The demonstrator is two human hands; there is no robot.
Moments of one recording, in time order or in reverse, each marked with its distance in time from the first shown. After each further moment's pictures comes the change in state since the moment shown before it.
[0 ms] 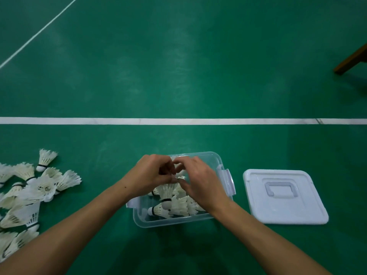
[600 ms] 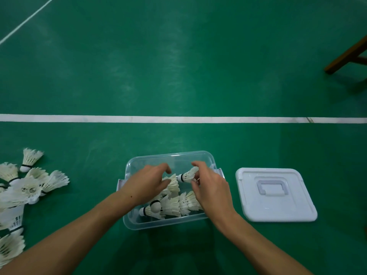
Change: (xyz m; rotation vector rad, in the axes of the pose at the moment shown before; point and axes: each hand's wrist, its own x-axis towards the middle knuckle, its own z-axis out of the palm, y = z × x) left_hand 0.009 -0.014 0.045 0.271 -0.092 -0.091; right_hand -0.038 0.016 -0.007 -0.189 0.033 0.390
